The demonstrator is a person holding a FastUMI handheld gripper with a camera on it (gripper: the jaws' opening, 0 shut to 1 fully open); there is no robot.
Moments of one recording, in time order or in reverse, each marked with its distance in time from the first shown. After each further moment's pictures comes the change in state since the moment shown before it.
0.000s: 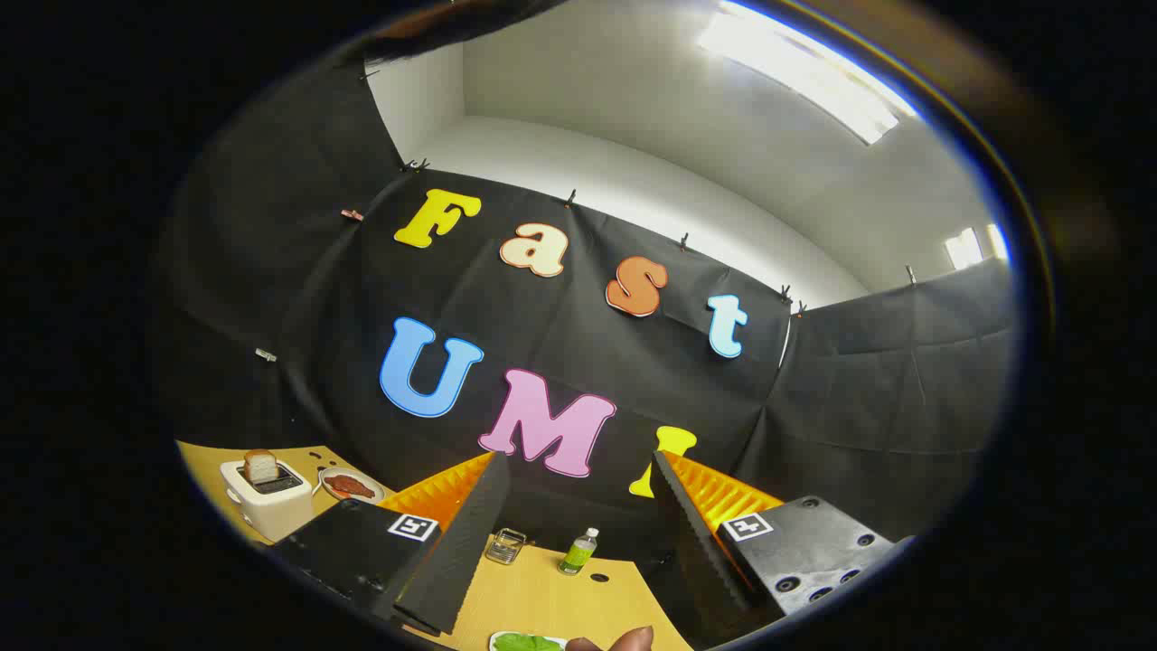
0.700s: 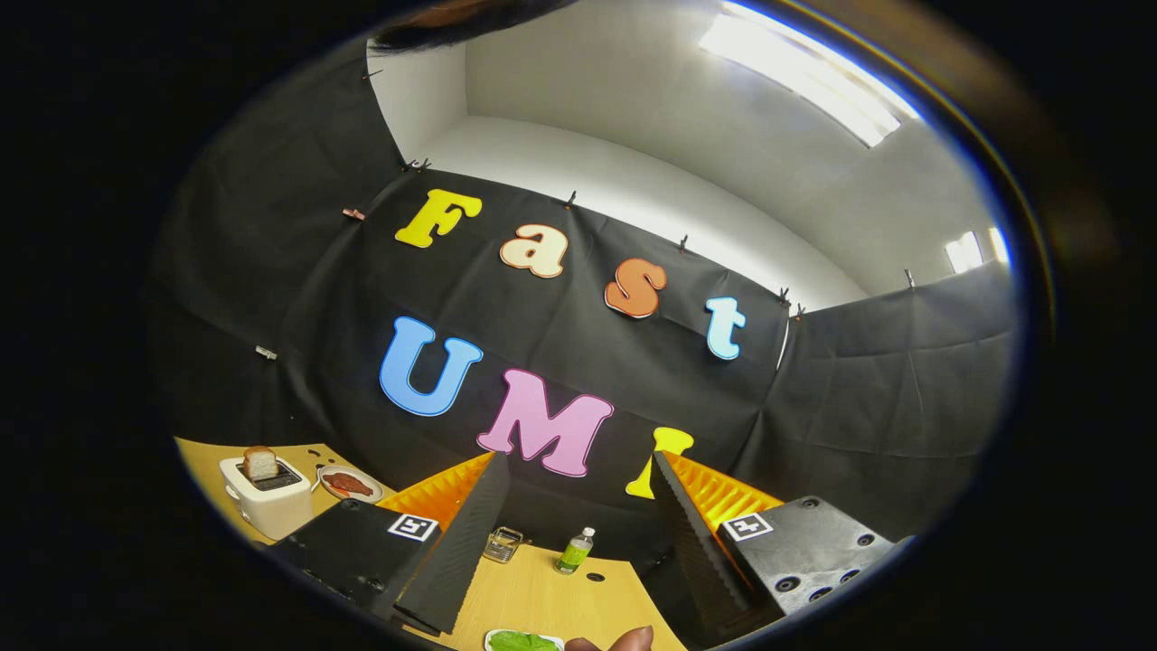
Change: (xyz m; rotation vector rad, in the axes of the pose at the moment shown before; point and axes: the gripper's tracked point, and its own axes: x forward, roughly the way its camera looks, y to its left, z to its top) arm -0.004 -0.003 0.004 -0.003 -0.002 0.009
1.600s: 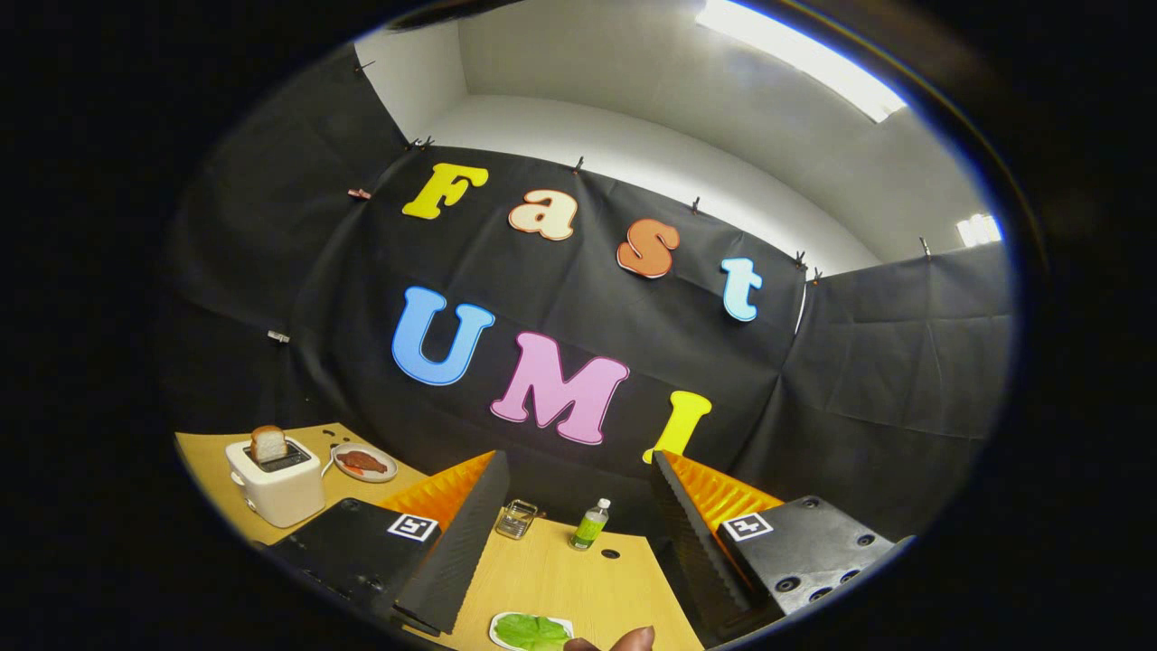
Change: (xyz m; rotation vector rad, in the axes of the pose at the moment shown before) arm 0.005 0.001 -0.062 0.019 0.133 0.084
